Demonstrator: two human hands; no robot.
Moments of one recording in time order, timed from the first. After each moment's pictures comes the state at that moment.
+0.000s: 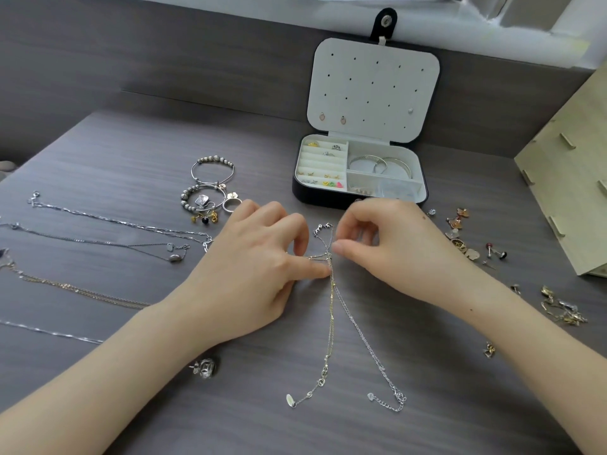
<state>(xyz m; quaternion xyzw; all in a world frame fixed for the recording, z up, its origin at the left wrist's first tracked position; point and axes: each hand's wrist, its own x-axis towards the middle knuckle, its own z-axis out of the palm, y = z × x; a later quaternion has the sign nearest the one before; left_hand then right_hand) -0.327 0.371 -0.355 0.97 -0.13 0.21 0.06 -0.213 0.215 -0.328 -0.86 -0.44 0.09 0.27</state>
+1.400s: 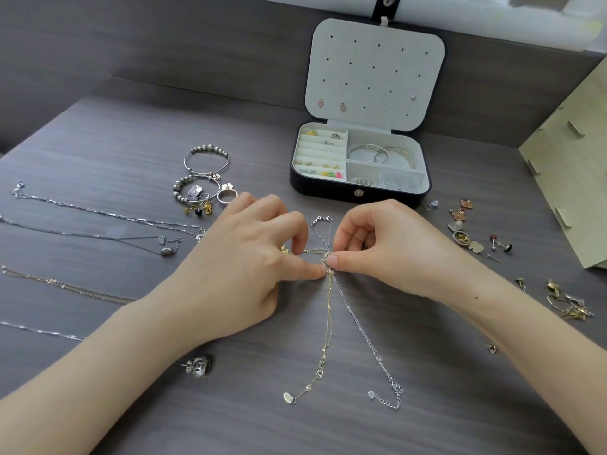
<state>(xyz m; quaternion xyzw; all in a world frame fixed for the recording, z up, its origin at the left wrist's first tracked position) -0.327 0.376 -0.355 0.97 -0.17 0.17 0.05 -0.215 0.217 -0.332 -0.86 -0.37 0.20 0.29</state>
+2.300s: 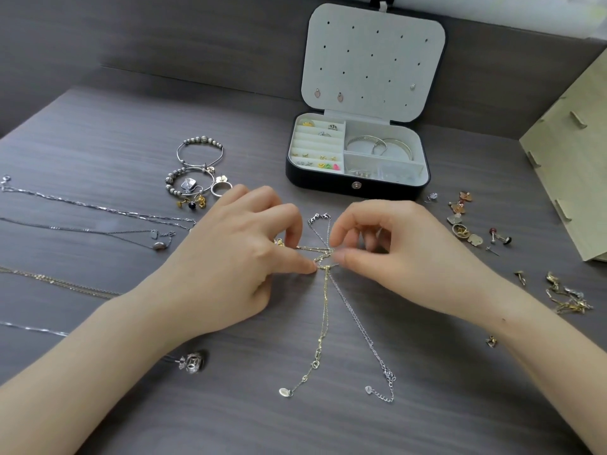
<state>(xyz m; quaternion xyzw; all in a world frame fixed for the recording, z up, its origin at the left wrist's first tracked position) -0.328 0.378 -0.354 0.97 -0.18 0.17 0.07 -0.219 0.200 -0.334 -0.81 -0.46 0.15 0.34</state>
